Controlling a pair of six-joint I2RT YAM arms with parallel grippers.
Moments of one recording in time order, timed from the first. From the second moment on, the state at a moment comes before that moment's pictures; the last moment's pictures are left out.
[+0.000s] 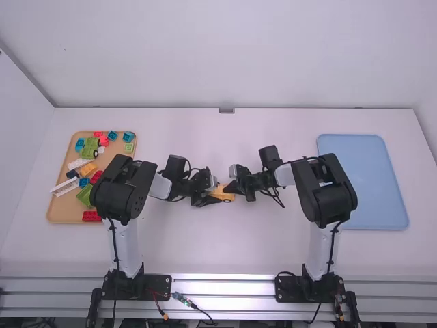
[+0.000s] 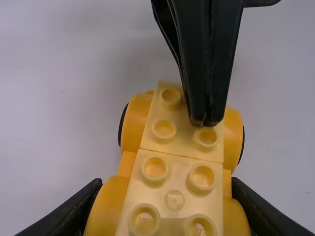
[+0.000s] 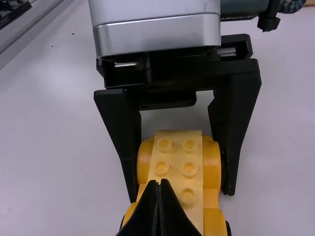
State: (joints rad) left arm -0.22 2.06 0.77 0.36 0.93 0.88; right arm 0.30 2.09 0.96 -0.09 -1.14 -1.11
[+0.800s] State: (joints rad) left arm -0.22 2.06 0.76 0.36 0.94 0.88; right arm 0.24 1.75 0.94 -0.35 -0.66 -1.01
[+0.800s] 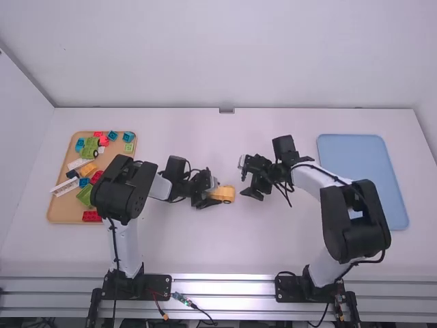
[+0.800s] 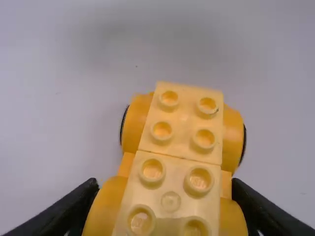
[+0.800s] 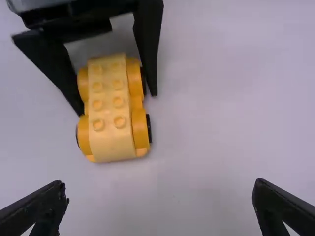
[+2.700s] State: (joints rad) left arm 0.44 1.69 1.39 -0.74 -0.09 0.56; right arm 0.24 1.73 0.94 -0.19 -0.43 -1.00
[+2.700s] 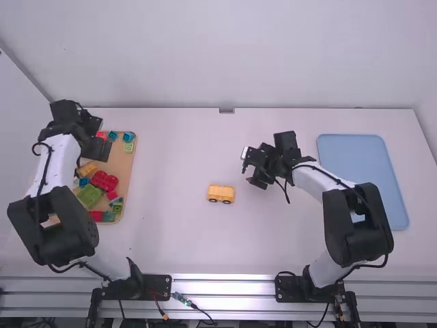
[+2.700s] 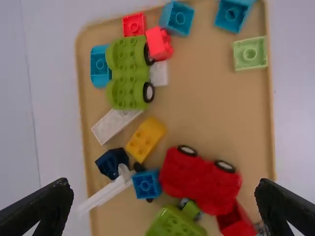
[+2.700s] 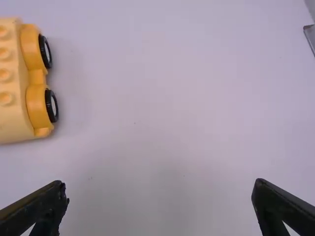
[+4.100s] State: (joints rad) left arm 0.58 2.23 1.91 -1.14 -0.04 0.90; right arm 0.24 1.73 0.94 -0.19 -0.40 -0.97
